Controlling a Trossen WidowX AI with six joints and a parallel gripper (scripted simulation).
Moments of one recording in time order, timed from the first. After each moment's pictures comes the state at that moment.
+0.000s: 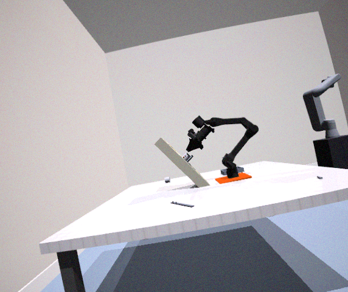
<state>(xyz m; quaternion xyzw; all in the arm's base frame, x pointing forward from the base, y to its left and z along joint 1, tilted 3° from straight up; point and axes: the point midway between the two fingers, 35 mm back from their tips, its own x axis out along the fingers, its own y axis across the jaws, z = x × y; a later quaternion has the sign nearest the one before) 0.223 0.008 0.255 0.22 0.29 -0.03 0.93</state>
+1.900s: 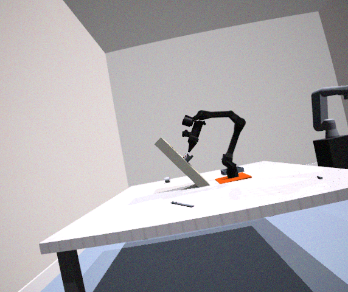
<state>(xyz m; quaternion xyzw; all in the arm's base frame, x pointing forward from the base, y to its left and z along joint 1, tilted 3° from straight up) 0.225 0.008 0.255 0.00 0.47 0.04 0.88</state>
